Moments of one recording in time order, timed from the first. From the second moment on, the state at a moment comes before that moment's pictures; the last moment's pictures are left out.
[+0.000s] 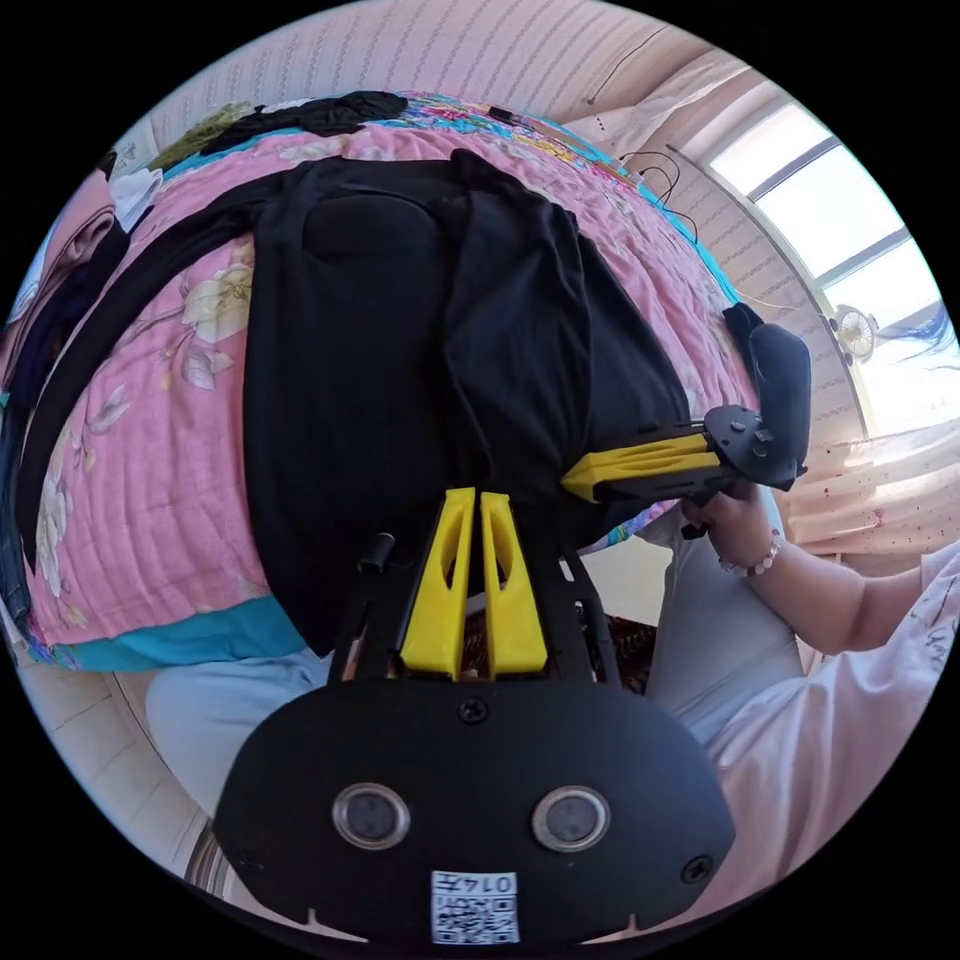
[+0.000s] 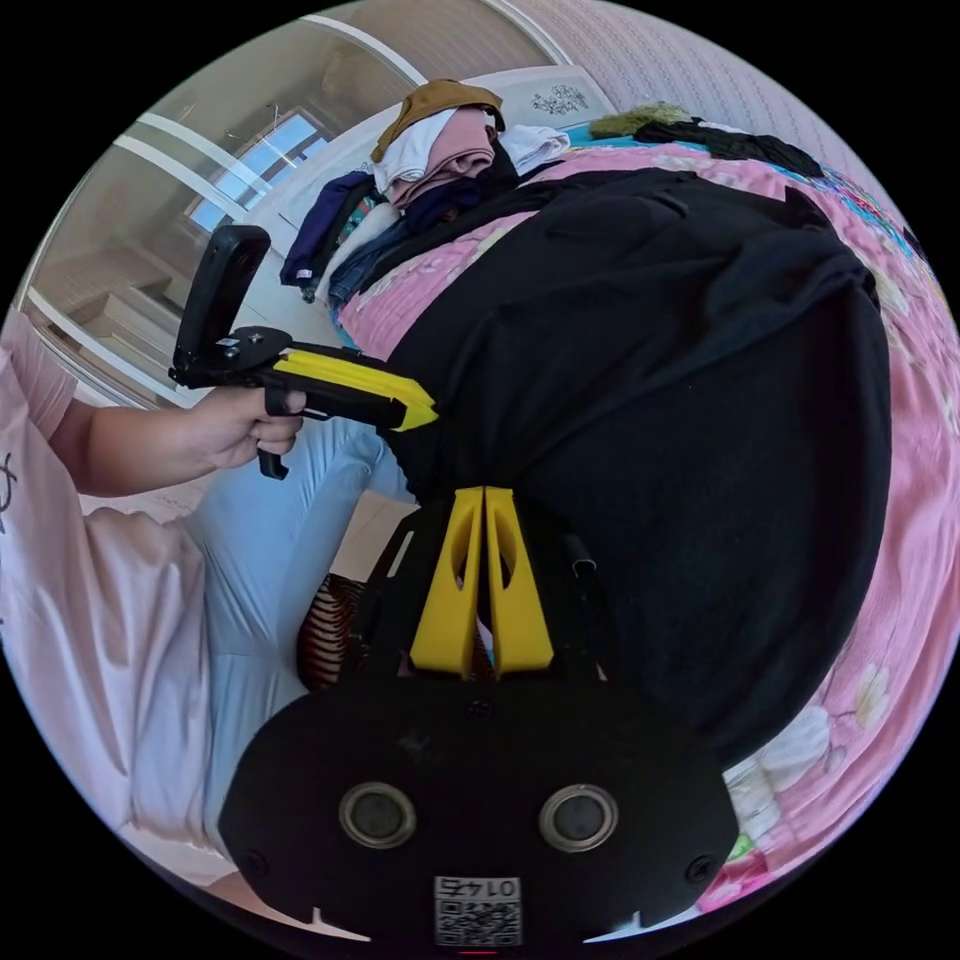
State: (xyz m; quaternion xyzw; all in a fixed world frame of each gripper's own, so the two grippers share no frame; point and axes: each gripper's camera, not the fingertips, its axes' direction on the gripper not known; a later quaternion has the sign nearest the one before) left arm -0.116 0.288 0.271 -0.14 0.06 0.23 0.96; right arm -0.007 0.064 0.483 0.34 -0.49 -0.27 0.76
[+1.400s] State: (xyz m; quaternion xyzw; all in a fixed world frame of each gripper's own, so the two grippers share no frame) left arm -0.050 0.010 0.328 -0.04 0.19 0.26 0.95; right arm 0.257 -0.285 0.609 0.42 -0.49 0.02 0.76
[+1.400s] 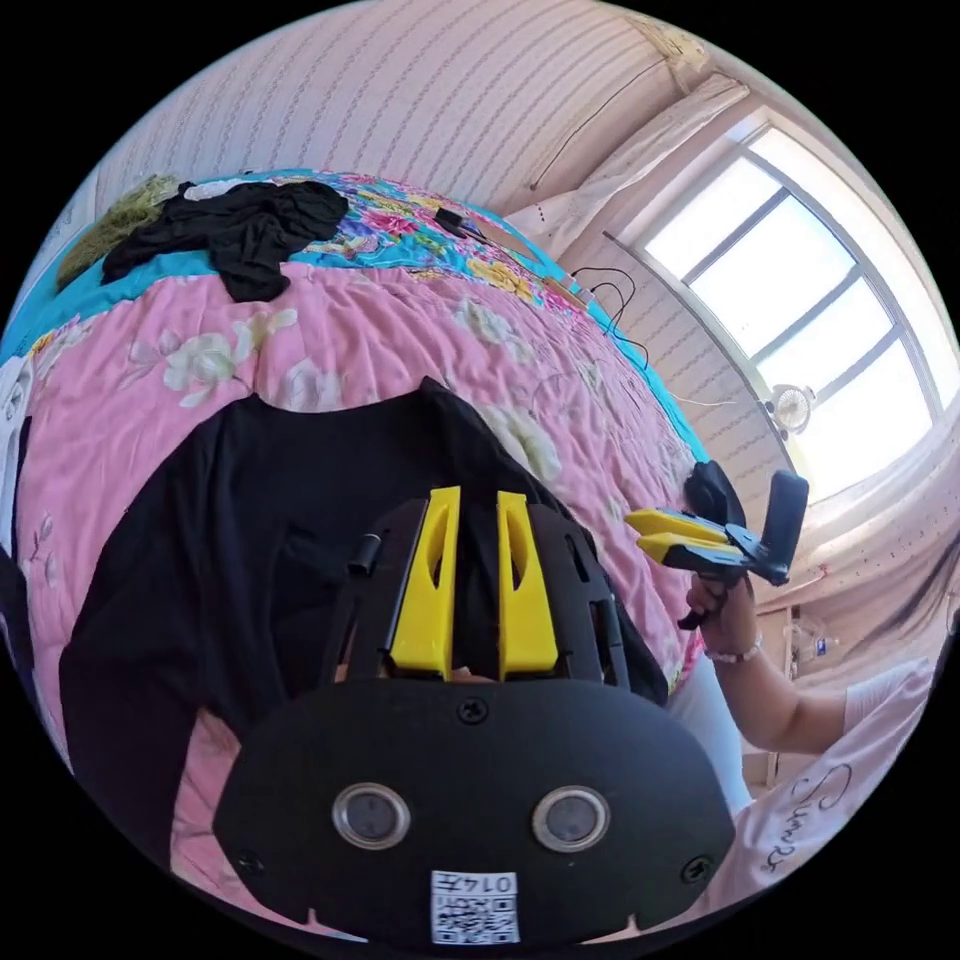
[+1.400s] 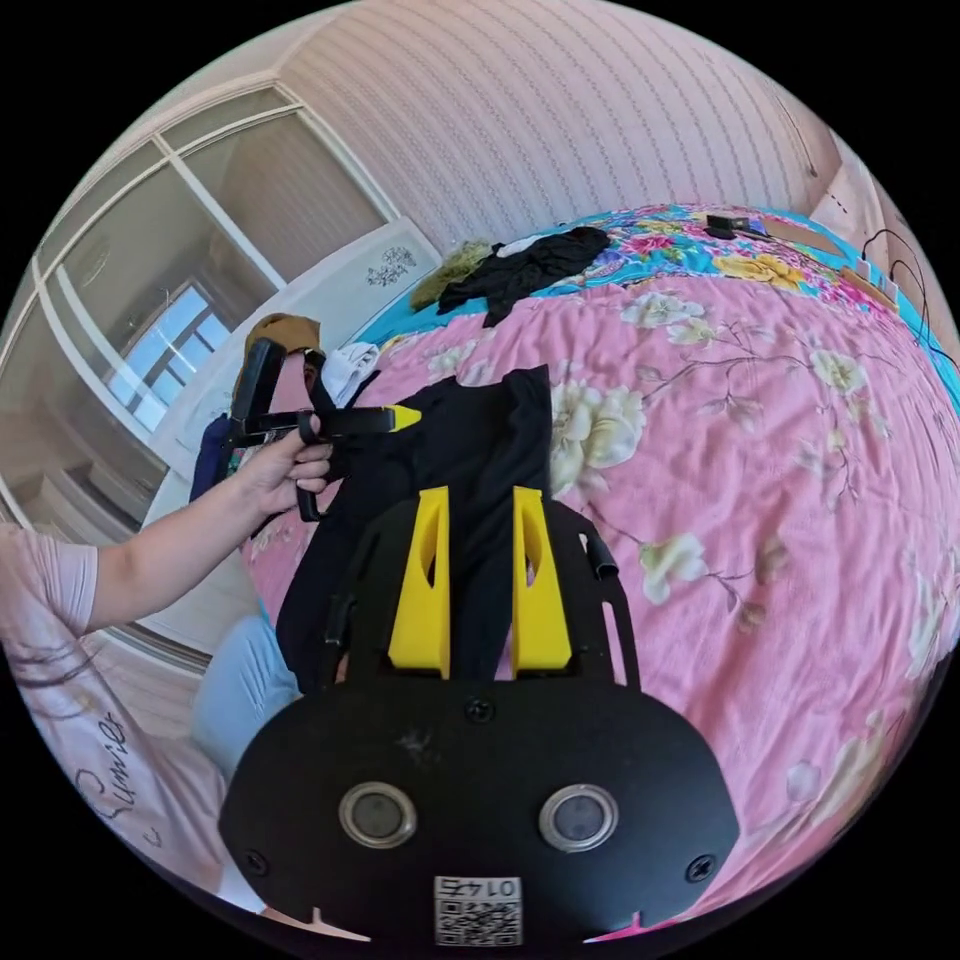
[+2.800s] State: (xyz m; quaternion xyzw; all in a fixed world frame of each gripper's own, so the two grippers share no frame) left arm -0.370 0.335 0.023 0.45 0.29 0.26 0.81; right arm -0.134 -0.215 0.586 0.41 -0.46 -0.26 0.75
